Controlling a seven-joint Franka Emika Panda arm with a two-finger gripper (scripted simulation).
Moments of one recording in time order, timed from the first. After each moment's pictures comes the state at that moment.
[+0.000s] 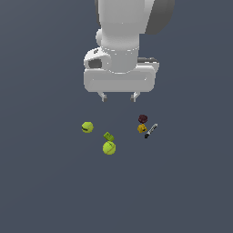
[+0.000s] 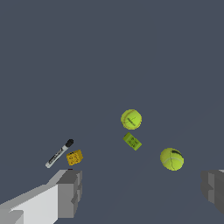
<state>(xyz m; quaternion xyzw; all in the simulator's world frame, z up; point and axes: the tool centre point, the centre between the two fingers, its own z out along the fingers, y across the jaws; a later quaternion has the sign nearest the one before) 0.011 0.008 0.335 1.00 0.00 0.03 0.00</state>
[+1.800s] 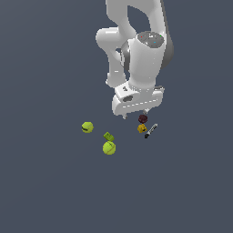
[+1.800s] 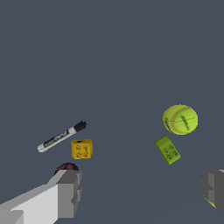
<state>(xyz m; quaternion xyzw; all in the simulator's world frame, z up) -0.023 0.082 0.211 0.99 0.15 0.02 0.01</state>
